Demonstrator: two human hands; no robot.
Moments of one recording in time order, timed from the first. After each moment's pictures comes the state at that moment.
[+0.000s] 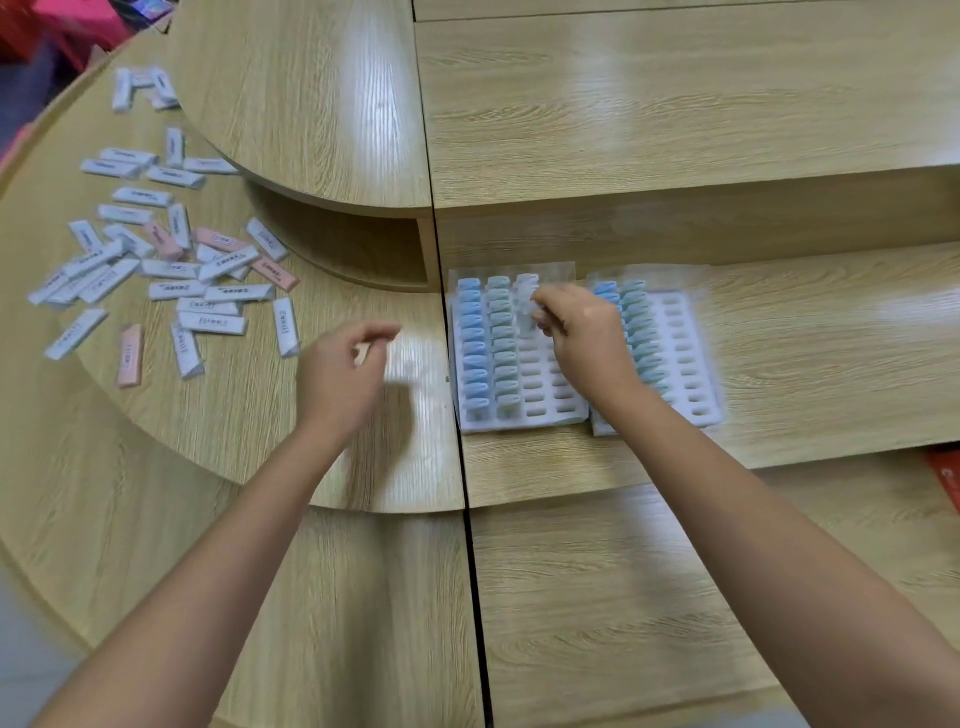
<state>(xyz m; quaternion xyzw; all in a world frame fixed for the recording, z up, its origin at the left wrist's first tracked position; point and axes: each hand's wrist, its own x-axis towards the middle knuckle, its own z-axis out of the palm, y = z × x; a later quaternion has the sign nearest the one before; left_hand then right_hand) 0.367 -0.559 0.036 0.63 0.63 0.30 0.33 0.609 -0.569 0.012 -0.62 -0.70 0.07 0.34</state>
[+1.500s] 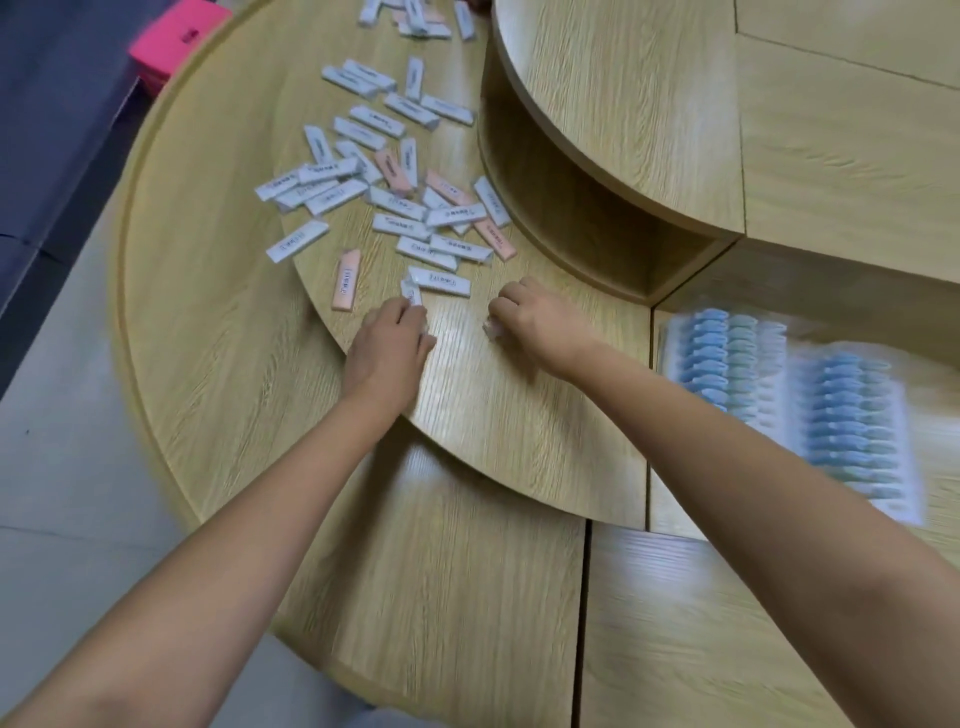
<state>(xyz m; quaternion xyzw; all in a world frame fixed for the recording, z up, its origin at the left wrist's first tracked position) 0.177 -0.535 -0.032 0.70 0.68 0.15 0.15 0.371 -0.480 -0.009 -0.44 -0.89 0.08 -0.03</state>
